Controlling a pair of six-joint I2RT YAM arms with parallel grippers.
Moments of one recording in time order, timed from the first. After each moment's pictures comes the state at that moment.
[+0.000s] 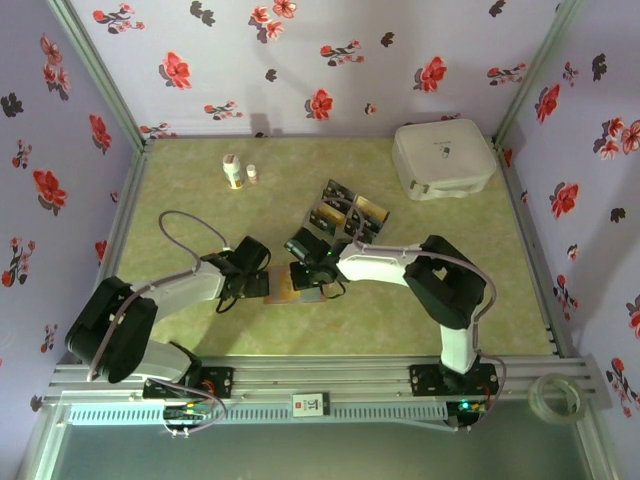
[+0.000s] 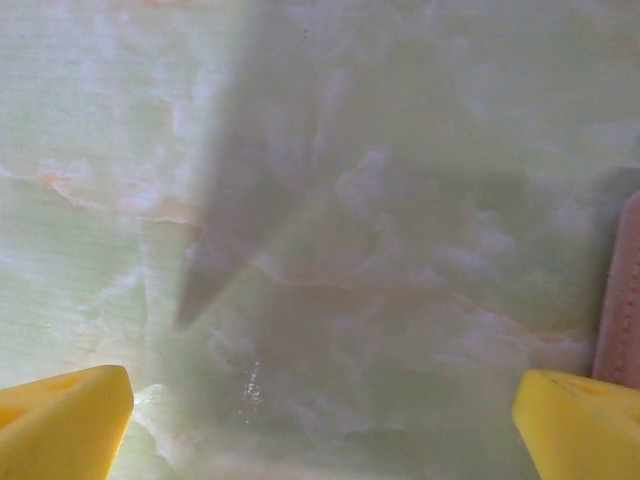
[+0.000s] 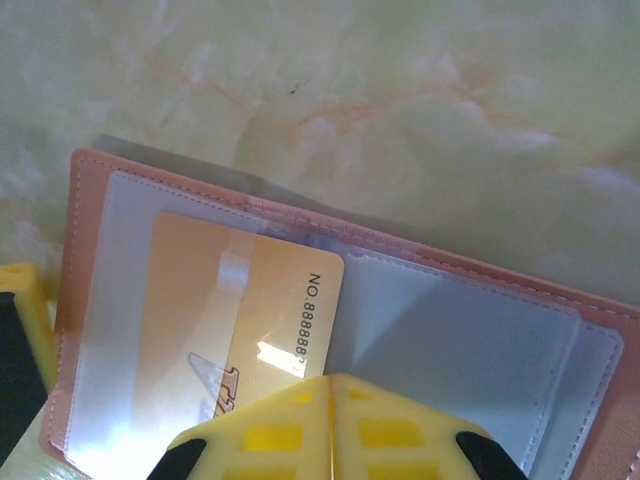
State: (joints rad) left arm -0.63 1.41 0.65 -0.54 -0.31 -0.64; right arm 0.99 1.91 1.19 -0.37 -0.03 0.69
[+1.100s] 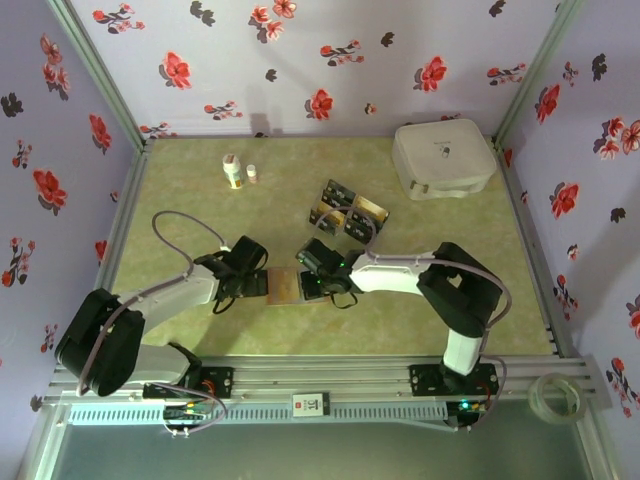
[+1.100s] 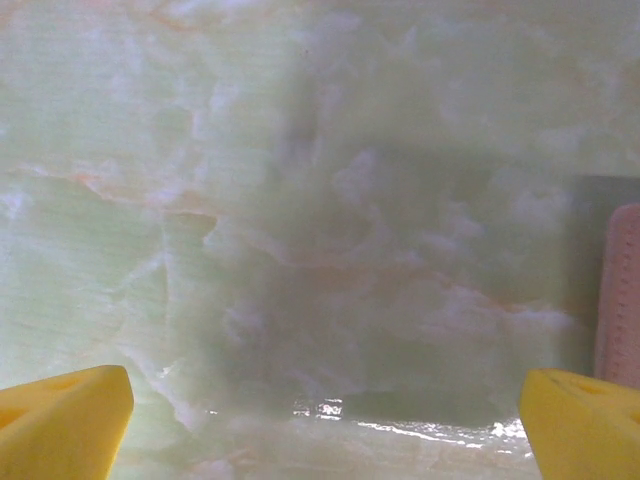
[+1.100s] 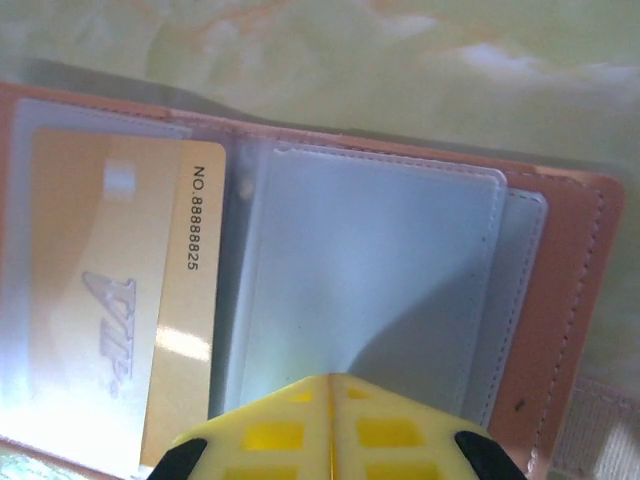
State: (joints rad) left arm -0.64 1.33 0.65 -0.59 -0.31 -0.64; right arm 0.96 1.78 0.98 -0.29 -0.01 0.69
